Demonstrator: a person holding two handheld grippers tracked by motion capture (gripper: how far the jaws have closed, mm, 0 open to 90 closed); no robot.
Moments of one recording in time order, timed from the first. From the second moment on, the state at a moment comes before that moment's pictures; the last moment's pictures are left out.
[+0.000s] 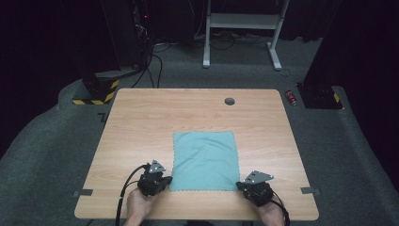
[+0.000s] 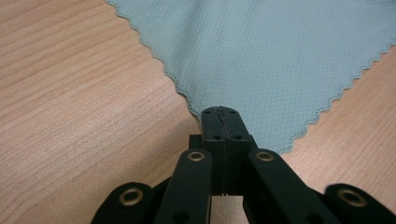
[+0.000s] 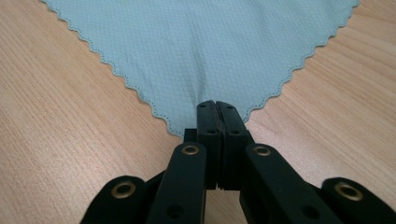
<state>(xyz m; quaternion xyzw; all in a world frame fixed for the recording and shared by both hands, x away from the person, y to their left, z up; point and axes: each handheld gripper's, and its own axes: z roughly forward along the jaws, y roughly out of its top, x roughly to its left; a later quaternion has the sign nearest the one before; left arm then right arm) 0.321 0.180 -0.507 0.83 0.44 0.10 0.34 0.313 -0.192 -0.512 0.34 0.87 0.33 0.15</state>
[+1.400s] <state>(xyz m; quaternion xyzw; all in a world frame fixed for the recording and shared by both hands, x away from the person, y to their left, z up) 0.485 0.173 -0.506 0.75 0.54 0.18 0.33 0.332 -0.018 -0.514 0.21 0.89 0.40 0.07</state>
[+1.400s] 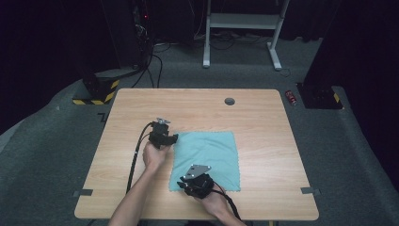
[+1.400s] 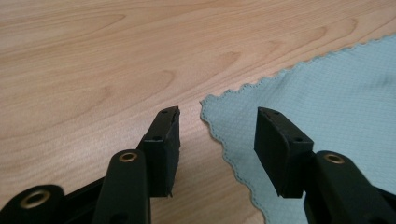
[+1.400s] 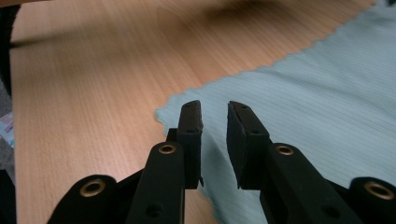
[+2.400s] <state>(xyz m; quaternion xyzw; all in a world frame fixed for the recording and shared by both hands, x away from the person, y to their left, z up) 0.495 0.153 -0.514 0.78 0.50 0.18 0.32 0.319 0.018 -0.520 0.18 0.91 0.36 0.12</state>
